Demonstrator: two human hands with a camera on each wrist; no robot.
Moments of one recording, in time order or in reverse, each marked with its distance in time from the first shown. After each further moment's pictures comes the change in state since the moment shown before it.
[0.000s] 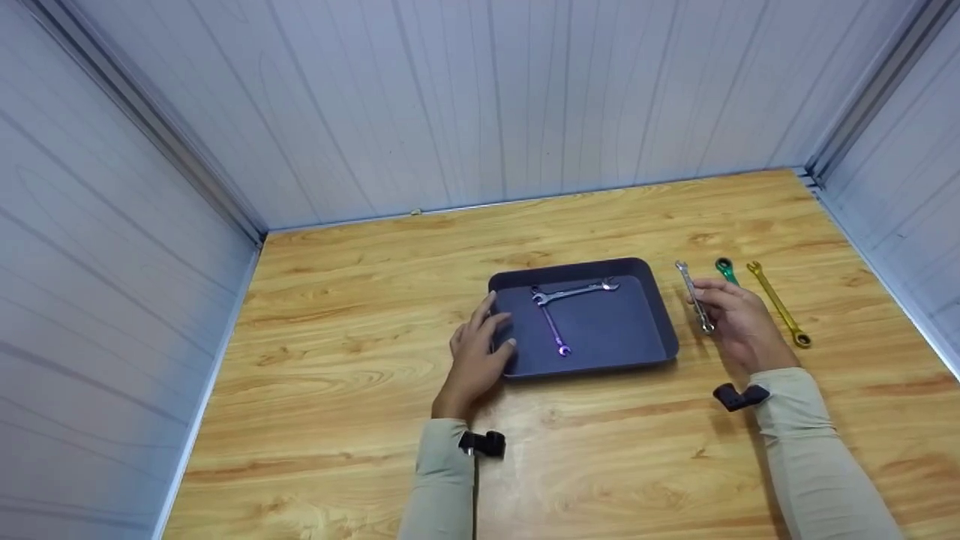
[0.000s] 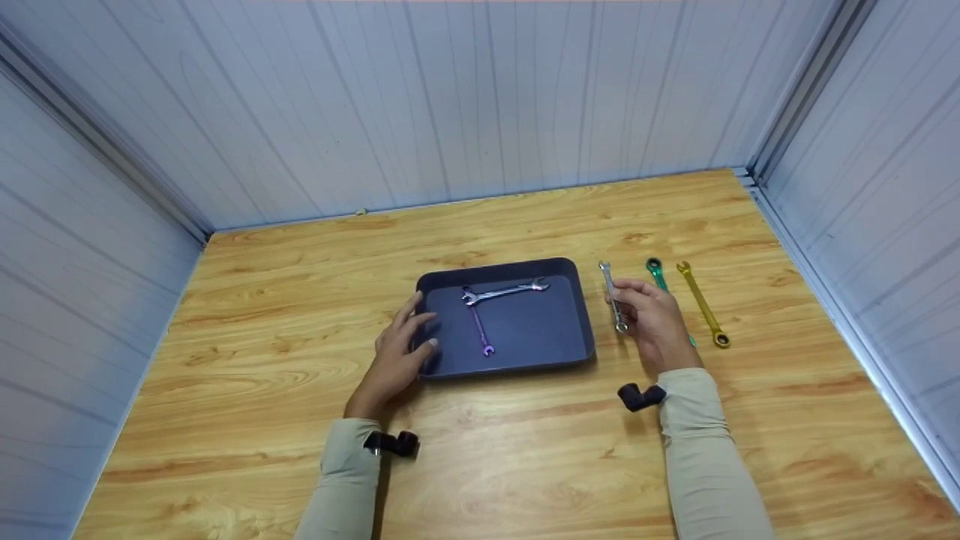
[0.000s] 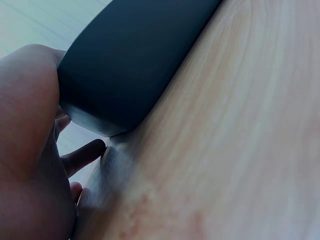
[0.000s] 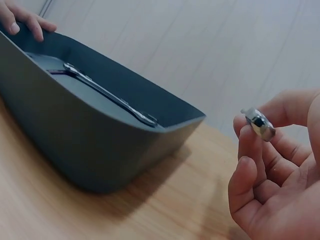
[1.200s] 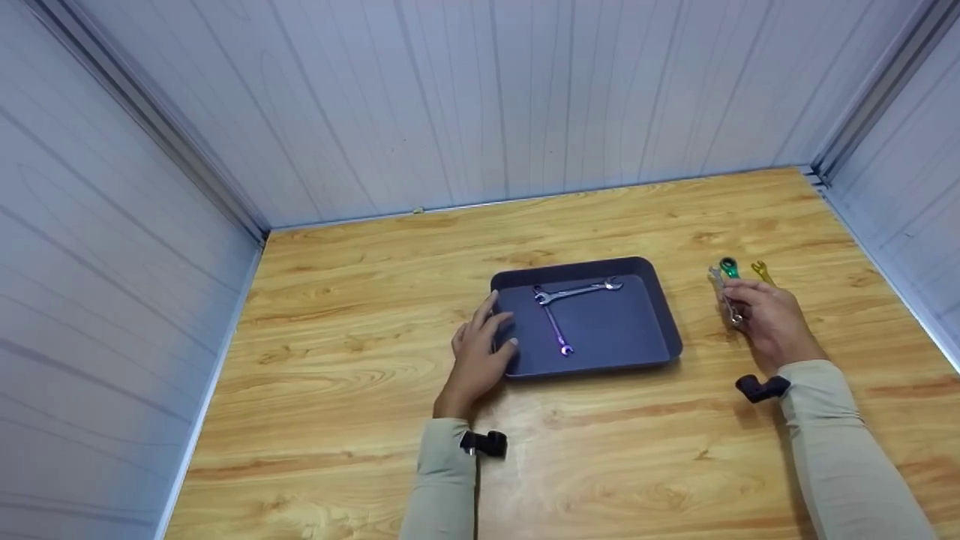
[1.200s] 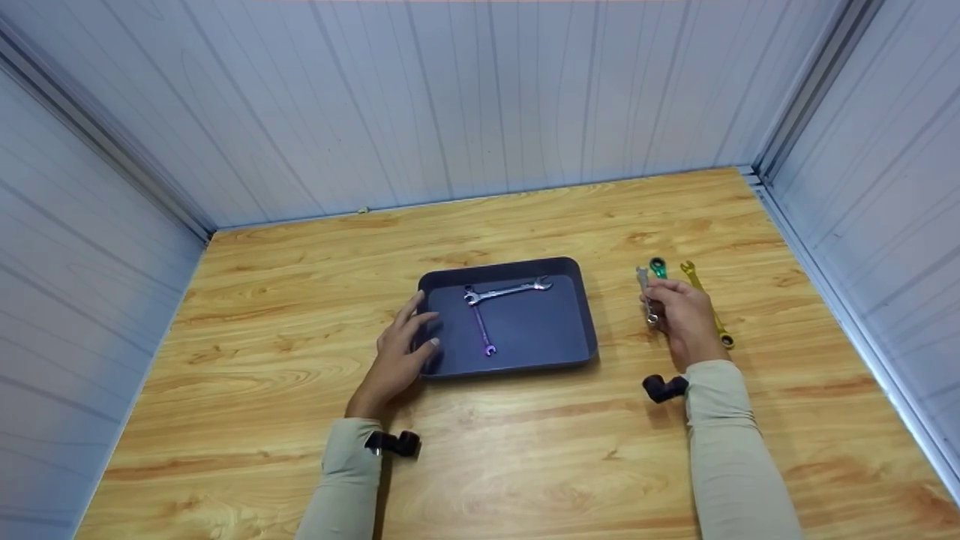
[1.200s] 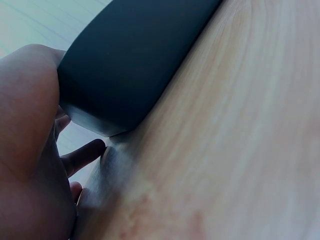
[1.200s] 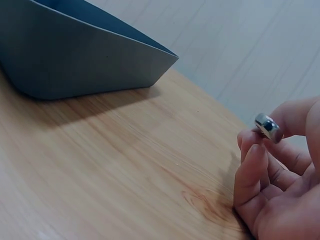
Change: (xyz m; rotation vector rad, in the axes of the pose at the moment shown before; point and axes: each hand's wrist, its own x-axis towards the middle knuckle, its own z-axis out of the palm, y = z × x) left_hand 0.001 -0.001 0.000 0.007 0.007 0.007; right_hand 0.004 -0.014 -0.037 -0.034 0.154 -0.015
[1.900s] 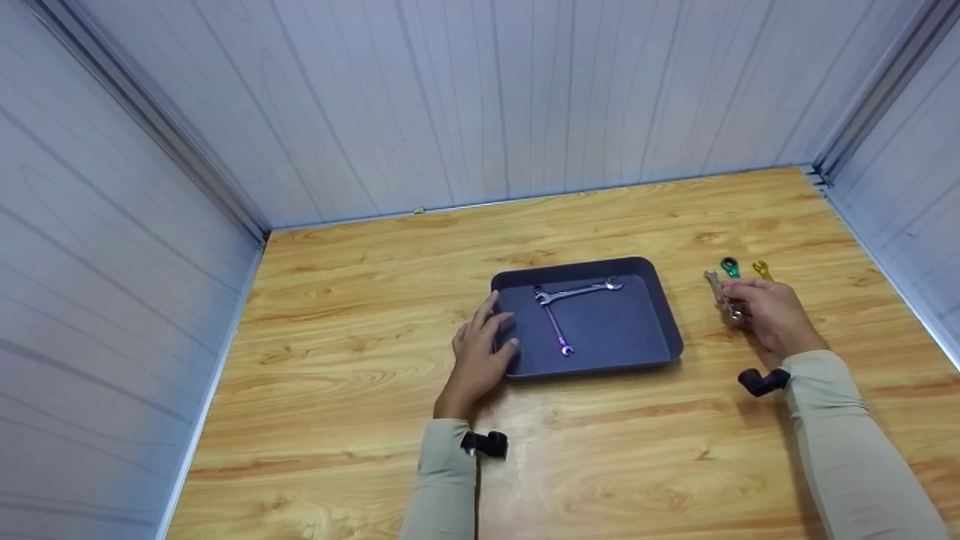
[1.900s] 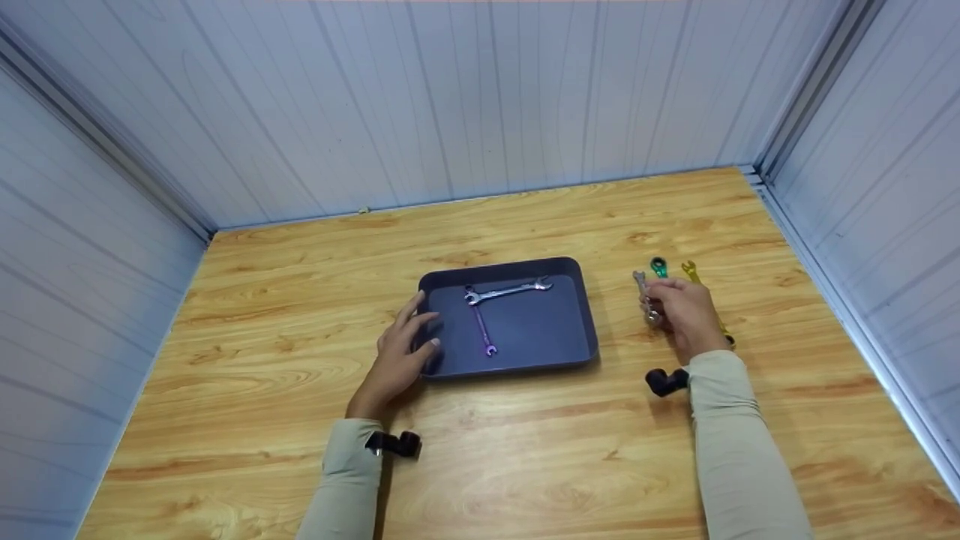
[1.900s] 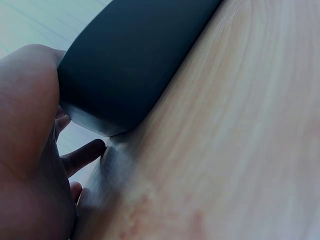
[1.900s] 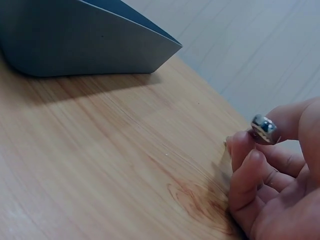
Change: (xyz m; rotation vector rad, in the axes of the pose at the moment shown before) left_hand 0.000 0.000 0.000 -0.010 0.000 0.011; right_hand 0.009 -0.007 0.000 -0.317 0.031 0.050
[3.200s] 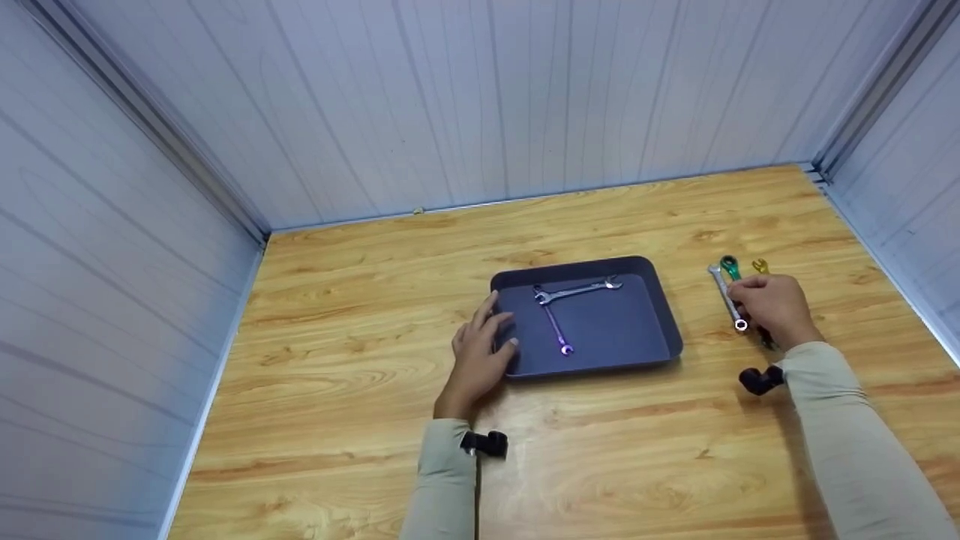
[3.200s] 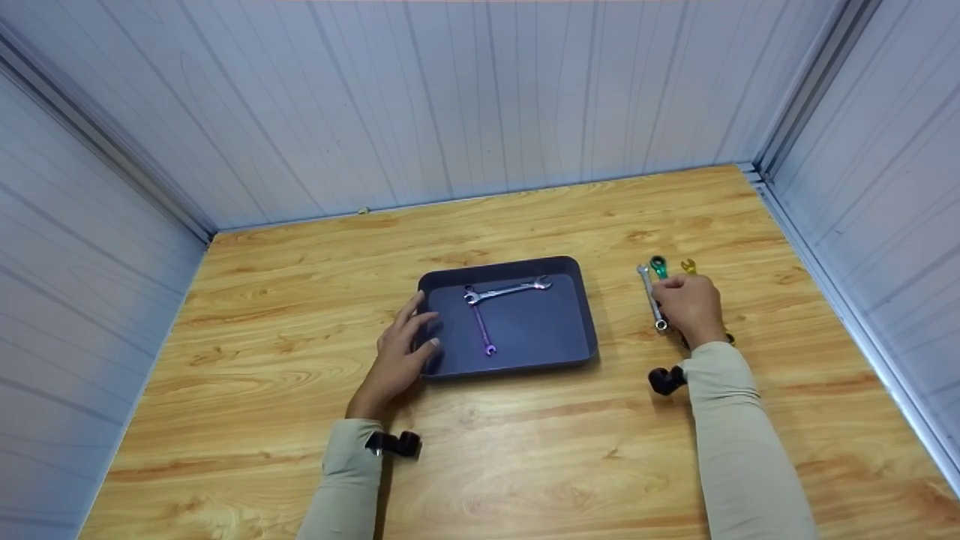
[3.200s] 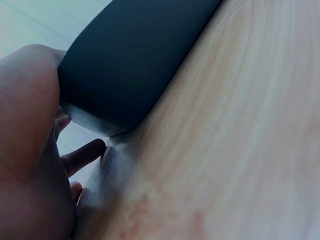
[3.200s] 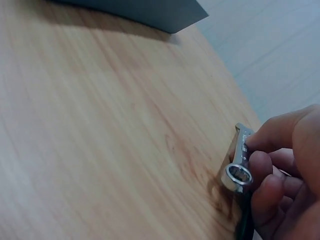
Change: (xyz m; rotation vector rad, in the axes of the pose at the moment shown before) left_hand 0.000 0.001 0.001 0.012 0.002 -0.005; right_hand 0.004 0.002 -0.008 -0.598 0.115 -0.126
